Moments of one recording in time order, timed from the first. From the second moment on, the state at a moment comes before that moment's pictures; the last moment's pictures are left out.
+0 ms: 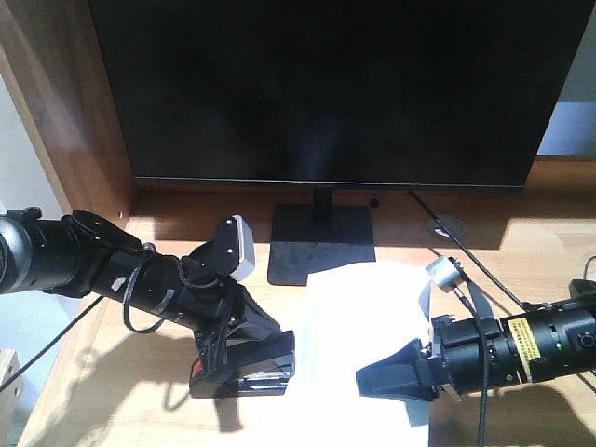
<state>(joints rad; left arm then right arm) -0.34 1.86 -1.01 -1.25 0.85 1.94 0.04 1.67 -0.59 -1.78 -1.16 1.68</state>
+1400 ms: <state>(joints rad) -0.34 1.87 -1.01 -1.25 0.85 1.94 0.07 1.94 -0.79 -1.78 -1.10 1.82</state>
